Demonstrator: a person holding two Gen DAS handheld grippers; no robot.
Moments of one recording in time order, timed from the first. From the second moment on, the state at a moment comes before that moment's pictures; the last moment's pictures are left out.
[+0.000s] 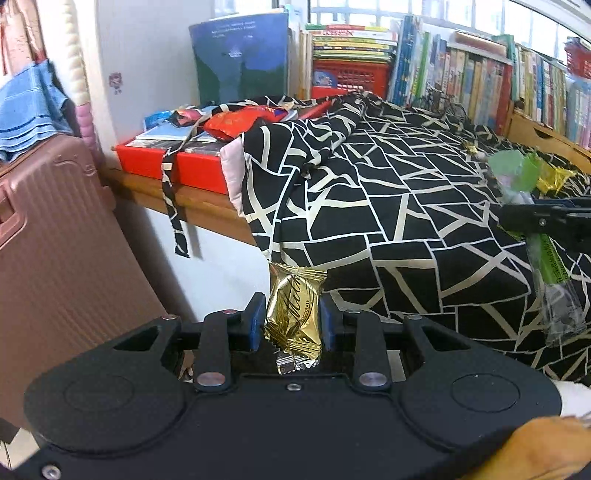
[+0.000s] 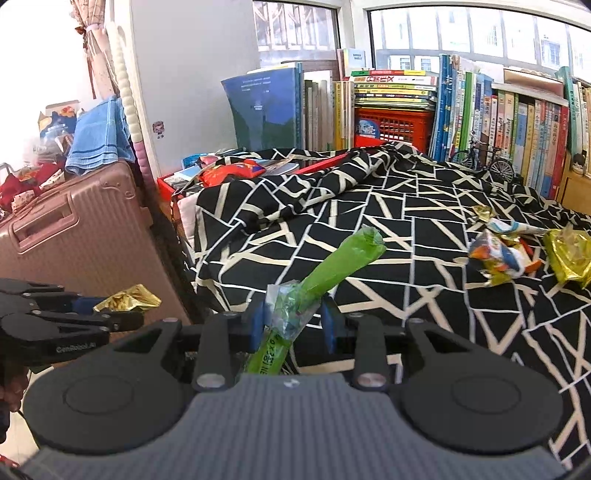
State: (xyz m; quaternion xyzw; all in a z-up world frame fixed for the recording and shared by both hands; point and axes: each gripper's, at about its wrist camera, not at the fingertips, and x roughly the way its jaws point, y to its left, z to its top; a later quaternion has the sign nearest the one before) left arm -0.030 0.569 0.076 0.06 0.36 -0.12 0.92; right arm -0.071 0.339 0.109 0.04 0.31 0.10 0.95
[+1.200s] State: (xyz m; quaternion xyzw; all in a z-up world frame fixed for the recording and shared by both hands) left arm -0.042 0.642 0.075 0.04 0.37 -0.10 0.92; right arm -0.026 0.441 0.071 0.02 0.37 0.16 0.91
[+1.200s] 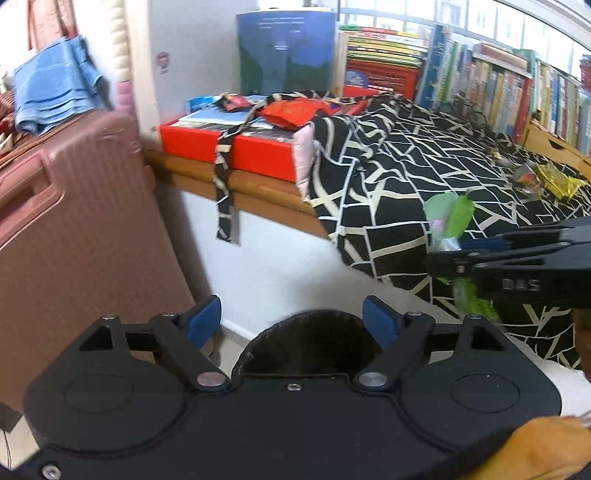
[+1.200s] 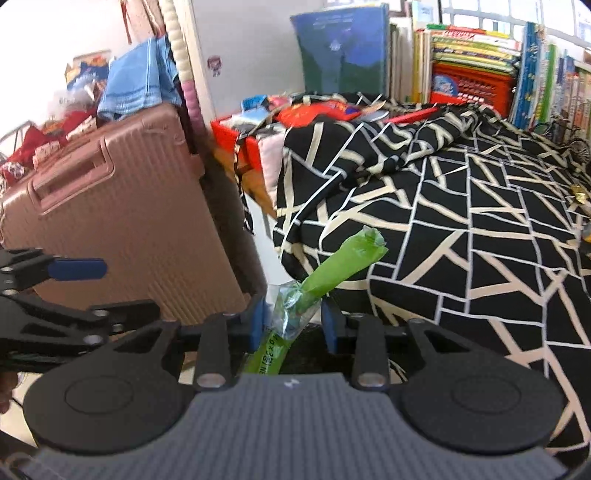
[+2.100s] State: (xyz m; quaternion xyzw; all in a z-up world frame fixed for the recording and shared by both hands) left arm -0.062 0.656 0.077 0.02 0.37 -0.05 0.93; right arm -0.026 0.424 0.065 0.02 0.38 0.13 0.91
